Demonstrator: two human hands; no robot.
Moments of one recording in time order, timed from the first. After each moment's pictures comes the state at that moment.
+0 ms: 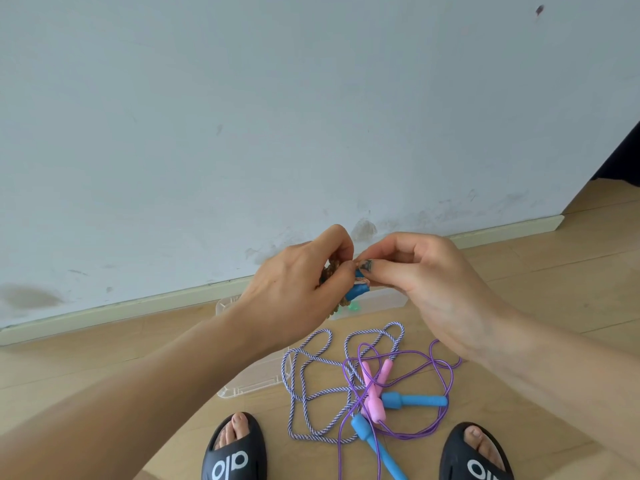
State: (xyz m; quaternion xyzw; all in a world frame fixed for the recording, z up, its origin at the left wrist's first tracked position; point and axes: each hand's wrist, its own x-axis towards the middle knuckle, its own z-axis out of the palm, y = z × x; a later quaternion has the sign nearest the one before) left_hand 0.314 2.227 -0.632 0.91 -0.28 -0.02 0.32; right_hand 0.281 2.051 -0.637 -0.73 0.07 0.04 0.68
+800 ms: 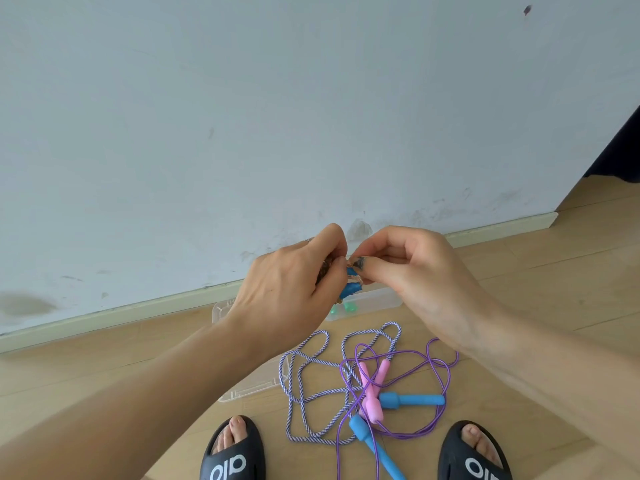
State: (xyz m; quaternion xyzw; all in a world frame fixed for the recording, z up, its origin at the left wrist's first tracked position) left_hand 0.311 2.222 -0.636 0.91 -0.29 0.08 0.27; right_hand 0.284 2.049 -0.633 -0.77 0.04 0.01 0.64
